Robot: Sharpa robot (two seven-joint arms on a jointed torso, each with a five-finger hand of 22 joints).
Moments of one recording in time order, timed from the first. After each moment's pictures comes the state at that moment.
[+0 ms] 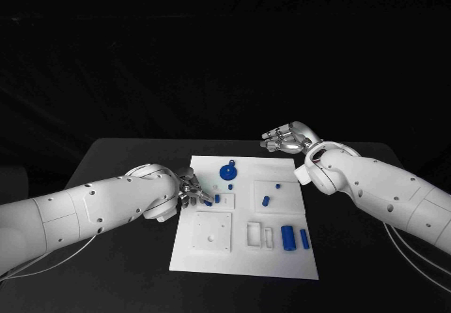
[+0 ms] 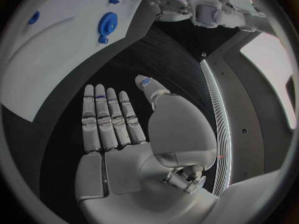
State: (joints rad) left arm 1.35 -0.55 -0.23 1.24 -0.95 -0.13 -0.43; left_hand 1.19 -0.06 0.14 -0.05 0.29 1.35 -0.03 0.08 0.71 1.46 -0.09 0.71 0.30 1.39 -0.13 1.11 0.58 0.03 1.32 -0.11 0.27 1.31; right arm 1.08 -0.67 0.30 1.15 -0.91 -0.31 0.08; right_hand 1.27 -0.12 0.25 -0.07 0.46 0.99 0.16 0.06 0.06 1.05 0.16 0.06 0.06 1.08 0.16 0.07 0.06 0.11 0.99 0.16 0.06 0.07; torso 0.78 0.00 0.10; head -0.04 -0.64
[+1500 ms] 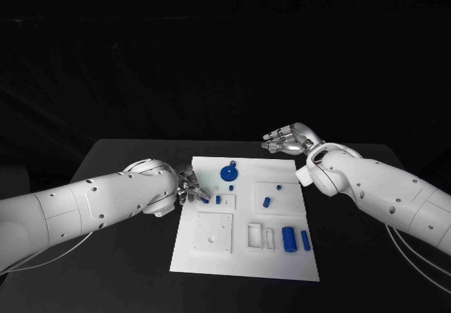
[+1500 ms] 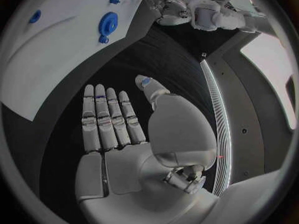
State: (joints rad) left arm 1.38 -0.54 -0.23 1.21 -1.00 -0.09 -0.43; left_hand 1.20 -0.05 0.12 -0.07 0.31 1.35 -0.03 0.08 0.71 1.47 -0.08 0.71 0.30 1.40 -0.13 1.11 0.58 0.03 1.32 -0.11 0.29 1.31; right arm 1.08 -0.67 0.30 1.15 -0.91 -0.31 0.08; right_hand 1.27 -0.12 0.25 -0.07 0.46 0.99 0.16 0.06 0.06 1.05 0.16 0.06 0.06 1.08 0.16 0.07 0.06 0.11 0.99 0.16 0.06 0.07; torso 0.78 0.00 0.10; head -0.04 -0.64
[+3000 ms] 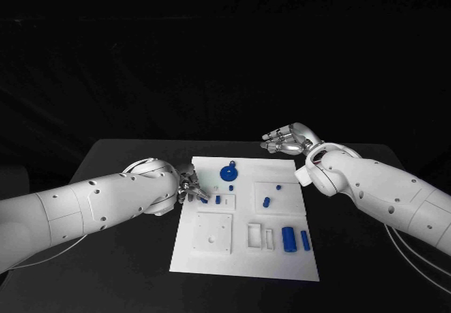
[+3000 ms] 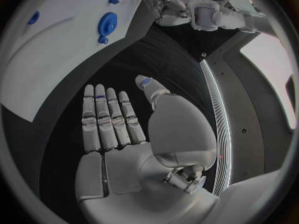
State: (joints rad) left arm 1.38 -0.53 -0.24 1.21 -1.08 -0.09 -0.43; left_hand 1.20 -0.05 0.12 -0.07 0.31 1.35 -0.03 0.08 0.71 1.47 -0.08 0.71 0.30 1.40 -0.13 1.11 0.58 0.03 1.32 -0.11 0.30 1.31; right arm 1.08 -0.67 0.30 1.15 -0.91 -0.31 0.08; right_hand 1.27 -0.12 0.25 -0.06 0.47 0.99 0.16 0.06 0.06 1.05 0.16 0.06 0.06 1.08 0.16 0.07 0.06 0.11 0.99 0.16 0.06 0.07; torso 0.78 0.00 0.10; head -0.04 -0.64
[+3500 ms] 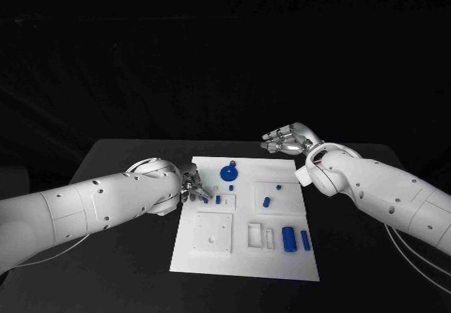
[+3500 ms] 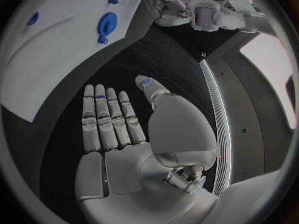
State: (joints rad) left arm 1.38 -0.51 -0.24 1.21 -1.08 -0.09 -0.44; left_hand 1.19 -0.04 0.12 -0.07 0.35 1.35 -0.03 0.15 0.76 1.47 -0.08 0.75 0.29 1.40 -0.12 1.14 0.59 0.03 1.31 -0.11 0.30 1.31; right arm 1.08 -0.67 0.30 1.16 -0.91 -0.31 0.08; right_hand 1.27 -0.12 0.25 -0.06 0.47 0.99 0.16 0.06 0.06 1.05 0.16 0.06 0.06 1.08 0.16 0.07 0.06 0.11 0.99 0.16 0.06 0.07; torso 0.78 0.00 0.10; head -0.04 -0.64
